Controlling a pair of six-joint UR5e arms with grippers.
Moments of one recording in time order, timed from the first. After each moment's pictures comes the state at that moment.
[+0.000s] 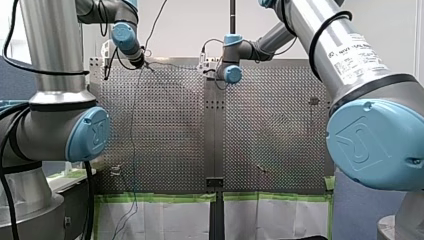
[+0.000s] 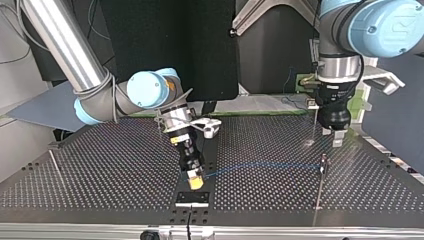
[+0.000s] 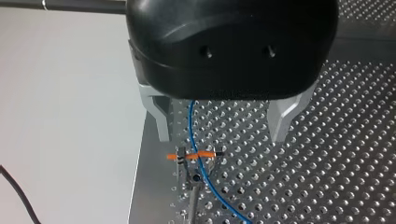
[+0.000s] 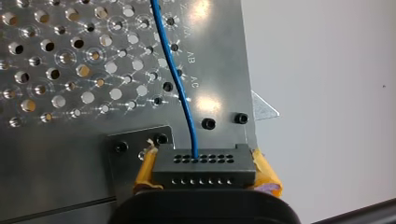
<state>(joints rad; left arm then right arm) -0.04 -1.36 -1.79 -3.17 -1.74 -1.58 2.27 -0.99 1.09 -0.42 1.52 1.64</state>
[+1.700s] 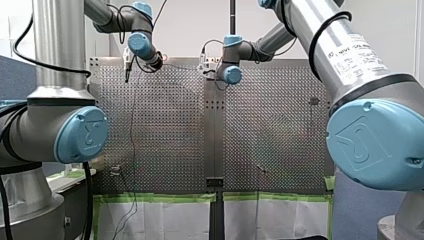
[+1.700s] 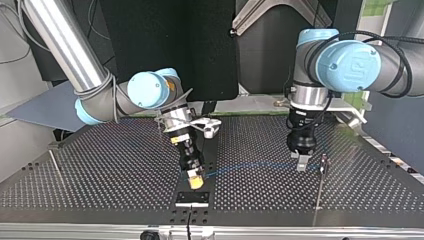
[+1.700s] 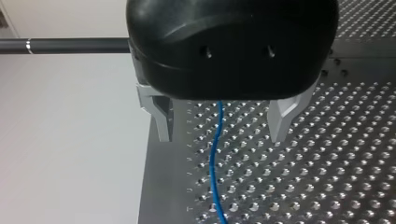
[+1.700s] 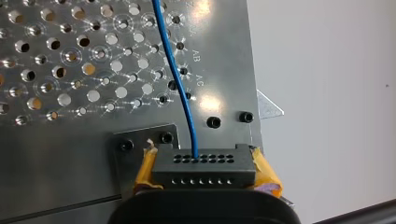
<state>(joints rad) -0.14 -1.53 -1.65 -3.06 -1.68 -1.54 2.27 -0.99 1.09 -0.41 1.52 1.64</state>
